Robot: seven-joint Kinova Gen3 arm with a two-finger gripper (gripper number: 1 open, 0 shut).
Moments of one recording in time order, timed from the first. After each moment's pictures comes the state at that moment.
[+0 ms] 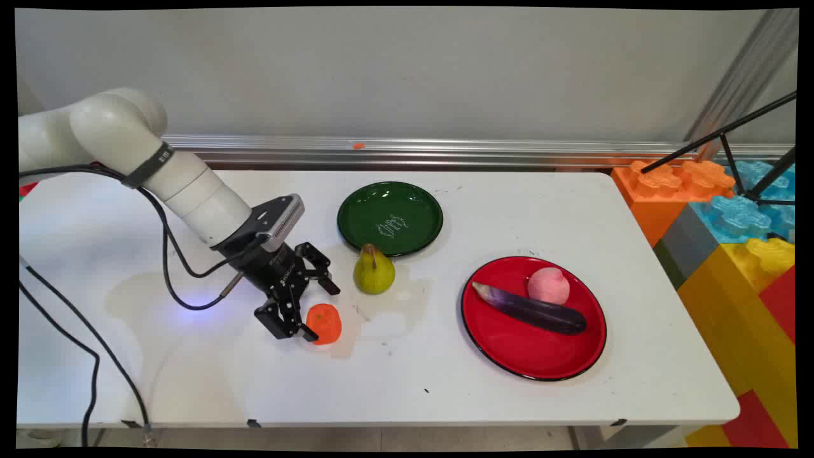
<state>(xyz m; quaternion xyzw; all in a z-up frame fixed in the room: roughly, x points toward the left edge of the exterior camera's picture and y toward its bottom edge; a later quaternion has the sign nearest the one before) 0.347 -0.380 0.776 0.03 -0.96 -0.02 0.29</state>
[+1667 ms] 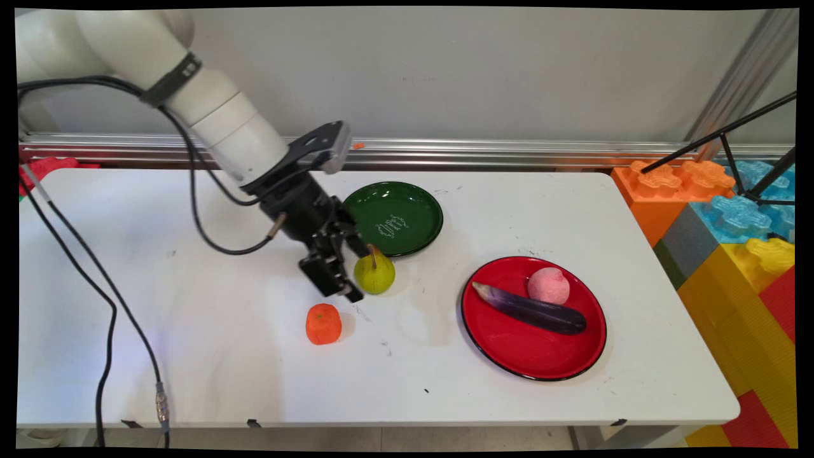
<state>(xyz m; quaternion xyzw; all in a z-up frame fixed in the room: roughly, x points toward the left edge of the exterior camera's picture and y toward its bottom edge) 0.274 -0.406 0.881 0.15 -0.95 -0.04 0.26</state>
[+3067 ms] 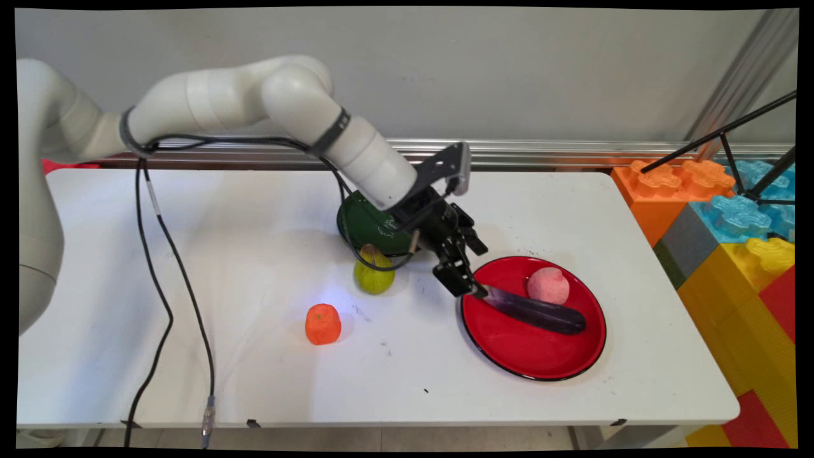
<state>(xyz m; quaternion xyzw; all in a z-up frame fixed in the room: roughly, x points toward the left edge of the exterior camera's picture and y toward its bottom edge) 0.148 -0.486 0.803 0.08 -0.93 0.00 0.36</state>
